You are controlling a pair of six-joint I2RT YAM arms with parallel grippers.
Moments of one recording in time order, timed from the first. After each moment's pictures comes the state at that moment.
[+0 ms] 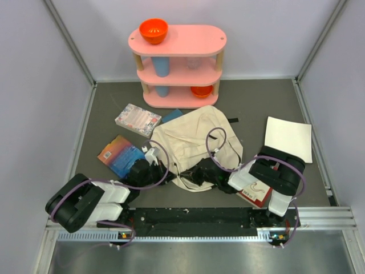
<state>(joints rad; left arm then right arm) -0.60 1.25 0.06 0.71 0.29 -0.79 1.03 1.77 0.49 0.69 0.10 1.70</state>
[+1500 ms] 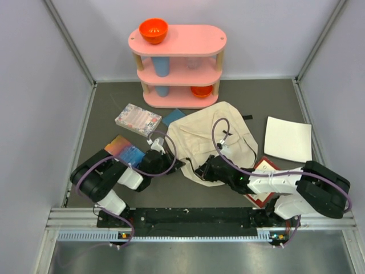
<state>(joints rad) -0.64 1.58 0.24 0.87 0.15 -0.96 1.04 1.34 0.44 0.32 0.23 1.17</state>
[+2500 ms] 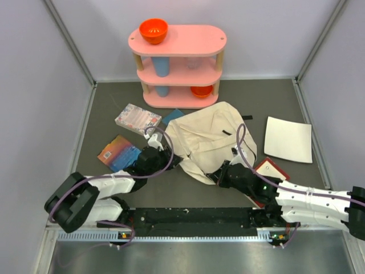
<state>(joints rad) -0.66 1.26 0.29 0.55 0.06 -0.85 1.11 0.86 0.35 -0.08 0.35 1.08</state>
